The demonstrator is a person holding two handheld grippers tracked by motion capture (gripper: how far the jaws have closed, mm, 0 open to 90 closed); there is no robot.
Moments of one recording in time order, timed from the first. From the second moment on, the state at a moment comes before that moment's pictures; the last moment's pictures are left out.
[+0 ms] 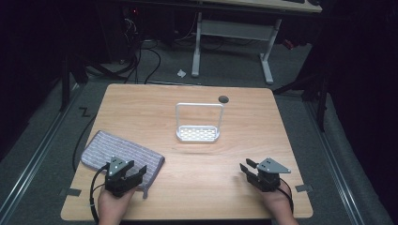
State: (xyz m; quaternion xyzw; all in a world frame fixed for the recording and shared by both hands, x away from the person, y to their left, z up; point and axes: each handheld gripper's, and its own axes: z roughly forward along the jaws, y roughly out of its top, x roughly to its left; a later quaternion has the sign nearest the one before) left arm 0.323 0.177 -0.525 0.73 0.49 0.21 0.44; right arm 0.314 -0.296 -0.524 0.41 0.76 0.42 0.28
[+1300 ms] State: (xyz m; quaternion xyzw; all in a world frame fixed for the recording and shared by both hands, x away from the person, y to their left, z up) left arm 0.285 0.014 -0.542 0.86 0.28 0.05 0.43; right arm 0.303 -0.236 -0.521 0.35 0.80 0.43 0.21
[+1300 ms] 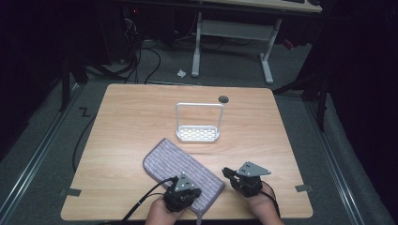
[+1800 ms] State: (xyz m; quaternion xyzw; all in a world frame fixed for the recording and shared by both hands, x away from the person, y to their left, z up) left arm 0.309 0.101 -0.530 0.79 0.39 0.10 0.47; right arm 0.272 -0.227 -0.540 0.35 0.83 0.39 0.17
